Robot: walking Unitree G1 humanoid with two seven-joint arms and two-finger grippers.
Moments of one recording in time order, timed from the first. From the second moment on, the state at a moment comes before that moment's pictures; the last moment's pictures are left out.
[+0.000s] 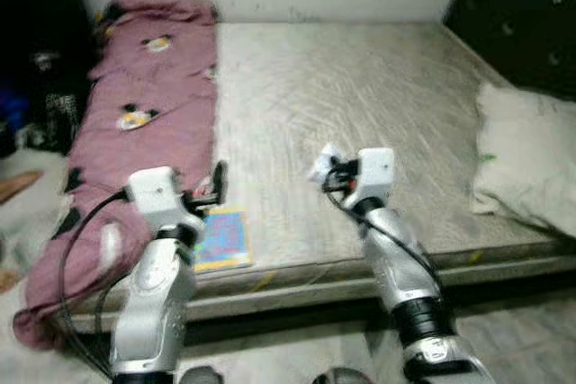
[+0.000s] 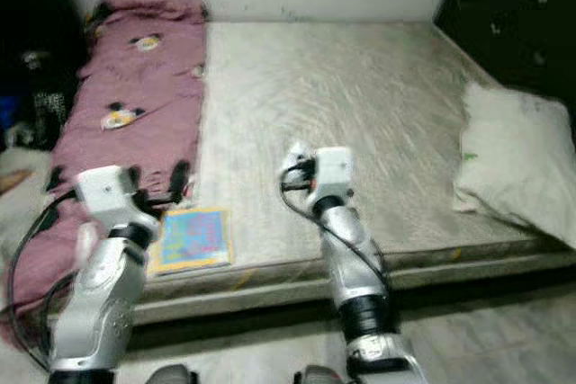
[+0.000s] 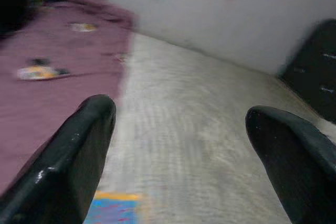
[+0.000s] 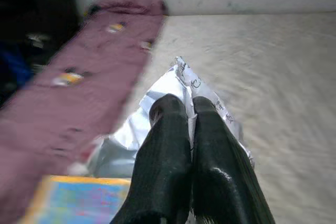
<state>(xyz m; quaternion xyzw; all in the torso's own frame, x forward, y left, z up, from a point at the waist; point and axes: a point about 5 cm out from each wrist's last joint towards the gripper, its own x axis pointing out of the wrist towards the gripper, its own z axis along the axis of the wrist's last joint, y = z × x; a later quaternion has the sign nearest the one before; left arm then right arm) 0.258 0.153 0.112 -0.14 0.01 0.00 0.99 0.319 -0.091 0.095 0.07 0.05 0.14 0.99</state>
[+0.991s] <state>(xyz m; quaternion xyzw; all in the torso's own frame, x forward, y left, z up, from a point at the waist) 0.262 0.160 0.102 -0.13 0.03 0.02 0.99 0.315 -0.074 0.097 0.07 0.03 0.19 0.98</state>
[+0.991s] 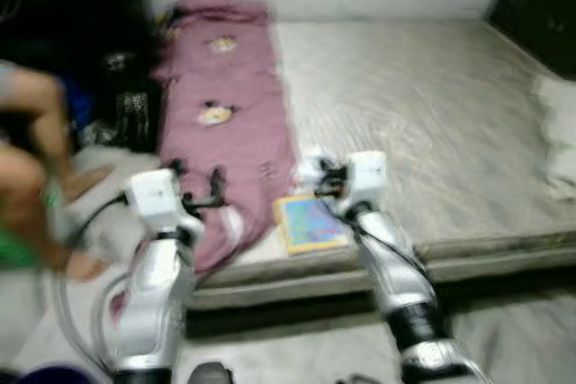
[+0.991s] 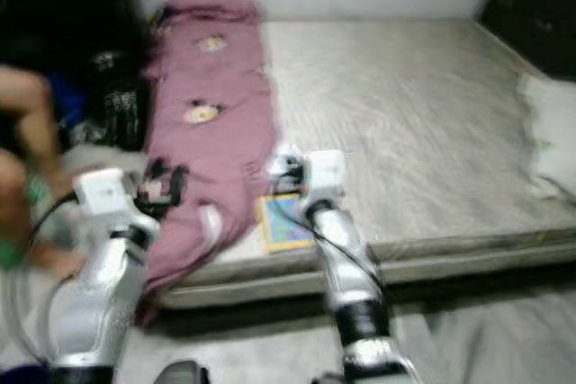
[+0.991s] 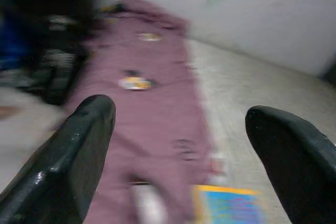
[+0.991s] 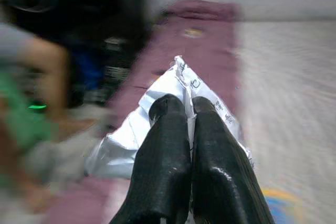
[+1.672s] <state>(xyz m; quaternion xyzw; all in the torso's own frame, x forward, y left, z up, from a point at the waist) 0.262 0.160 0.105 -0.08 0.01 0.02 1.00 0.317 -0.073 0.115 0.06 0.00 0.22 0.97</state>
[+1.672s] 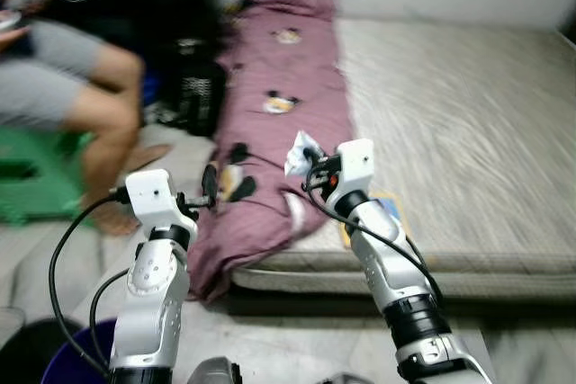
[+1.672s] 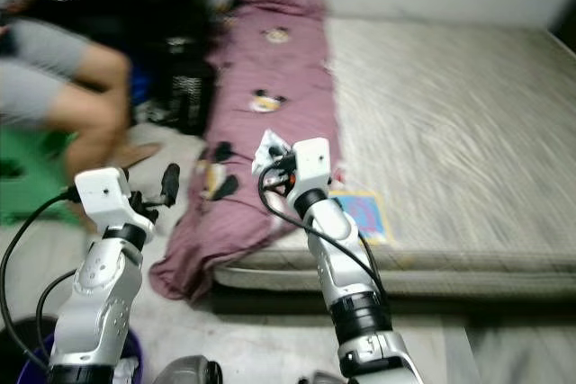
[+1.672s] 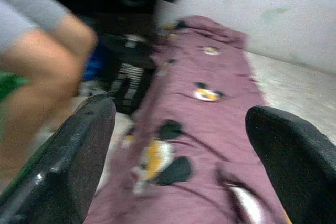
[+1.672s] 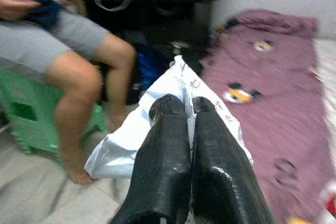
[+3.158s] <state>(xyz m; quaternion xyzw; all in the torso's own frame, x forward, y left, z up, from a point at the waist) 0.244 0.180 0.100 0.00 0.01 0.08 1.00 0.316 -0.058 0.123 0.07 0.00 0.28 0.96</state>
